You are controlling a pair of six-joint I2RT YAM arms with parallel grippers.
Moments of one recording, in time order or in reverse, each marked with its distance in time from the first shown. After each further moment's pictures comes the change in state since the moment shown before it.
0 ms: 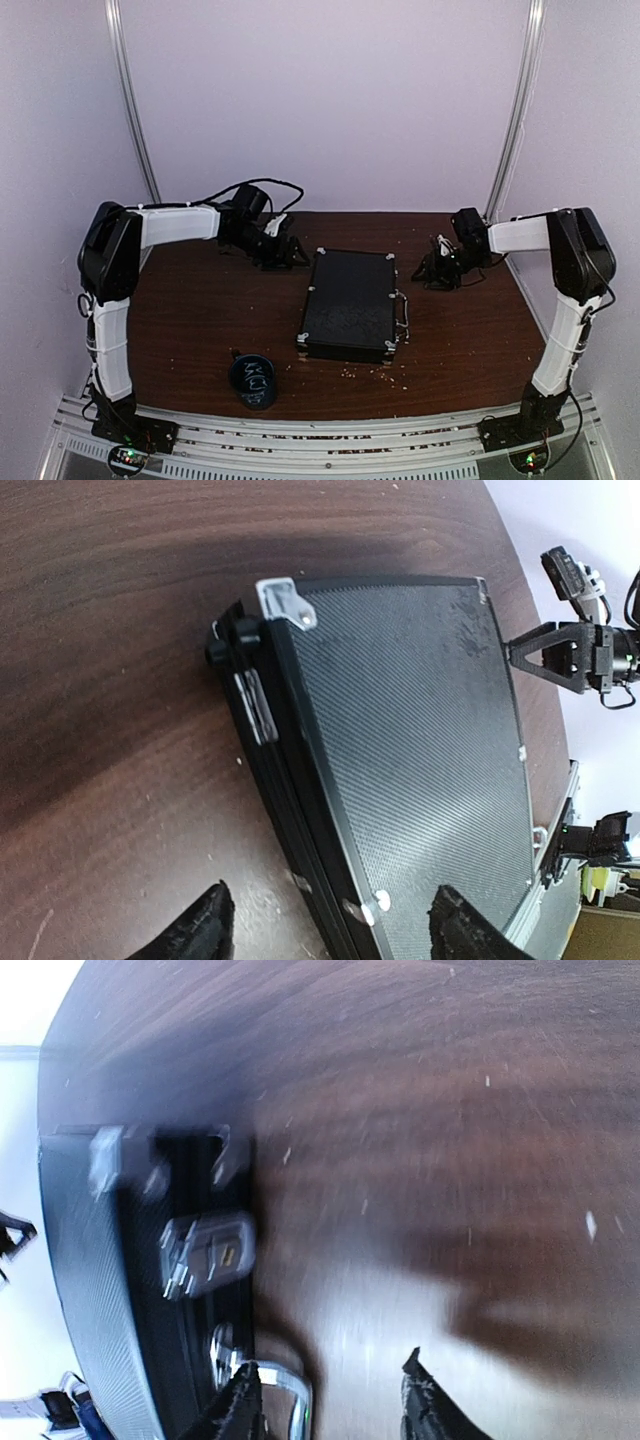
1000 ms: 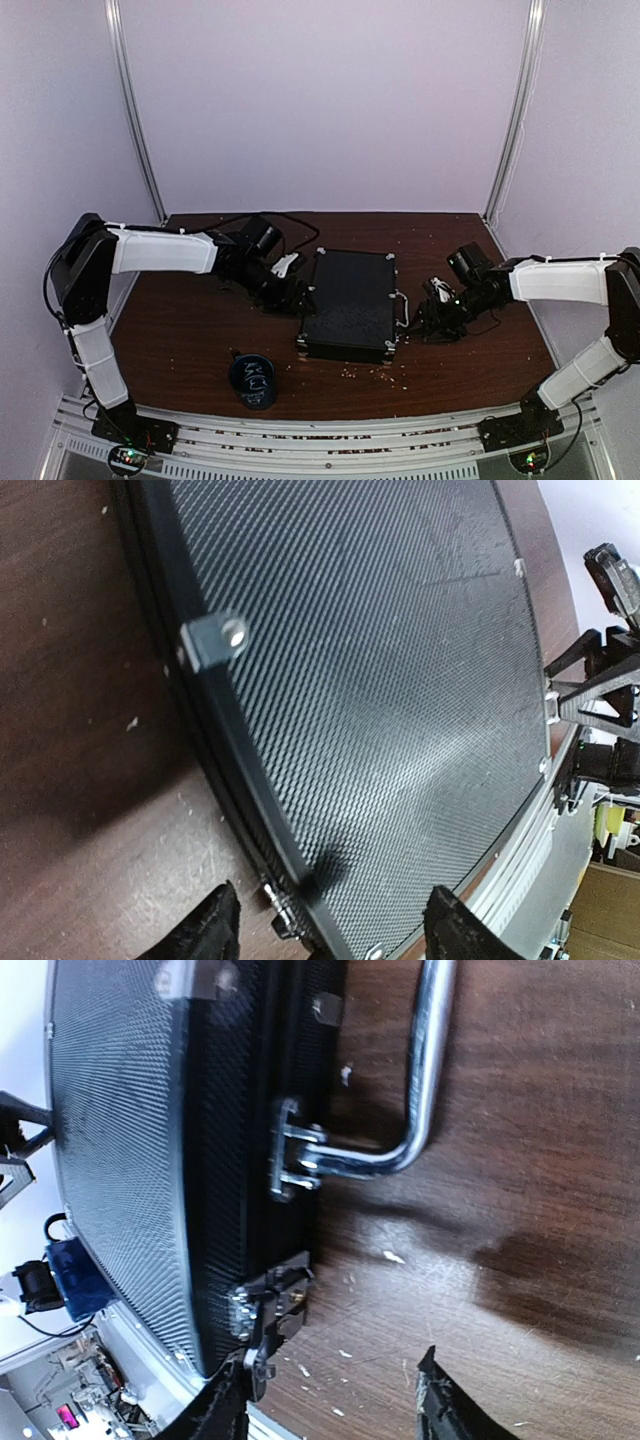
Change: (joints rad) left arm -0.198 -0.234 -0.346 0.029 -0.080 -0.101; right arm 0.266 -0.465 -0.439 -0.080 -0.025 0.126
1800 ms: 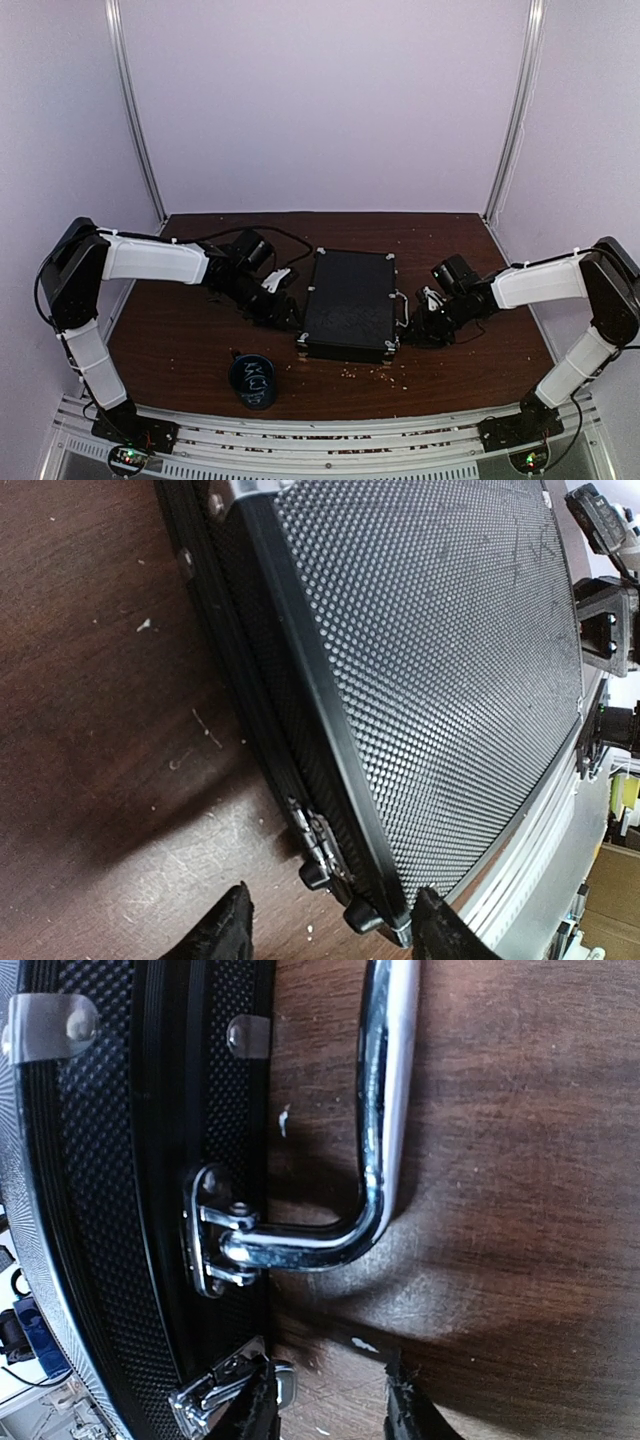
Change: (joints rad) left arm -0.001 -0.062 -0.128 -0.004 0.008 0.053; right arm 0.074 0.121 -0.038 0.184 0.114 0.134
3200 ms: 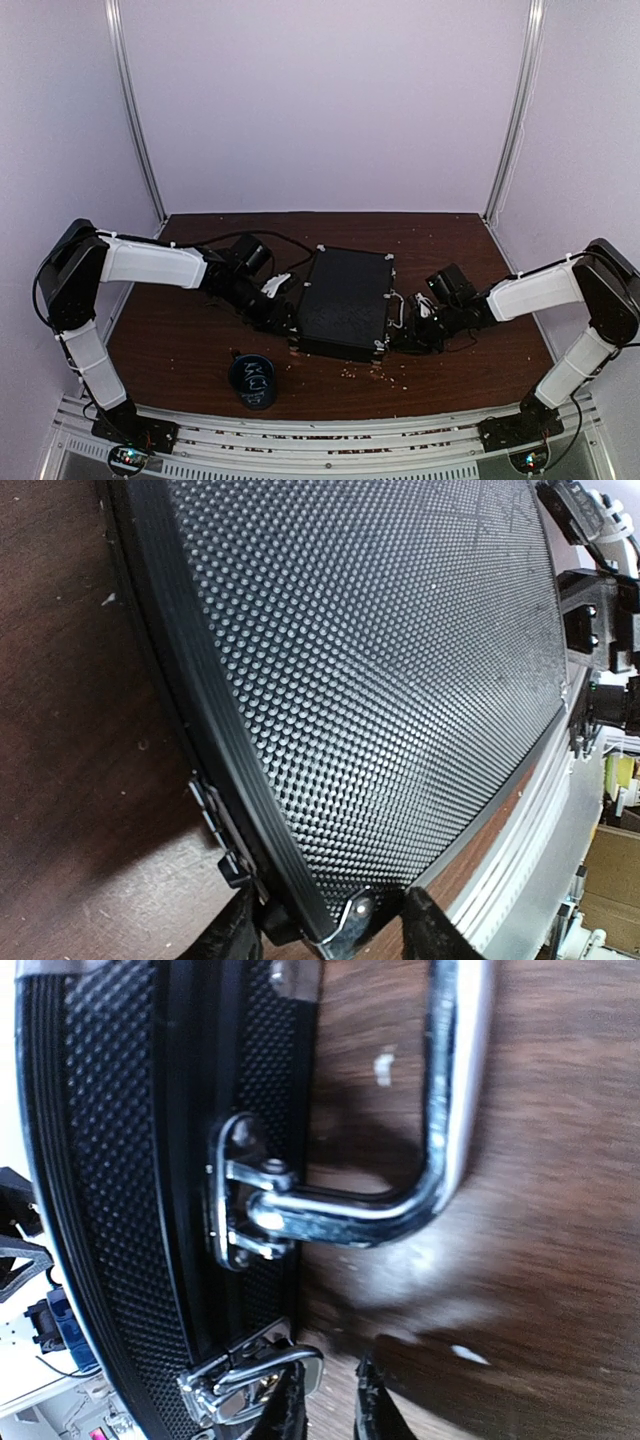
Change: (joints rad) left arm -0.006 -0.014 -0.043 0.029 0.048 0.020; right arm 0.066 0.014 -0.076 0.200 -0.059 0.142
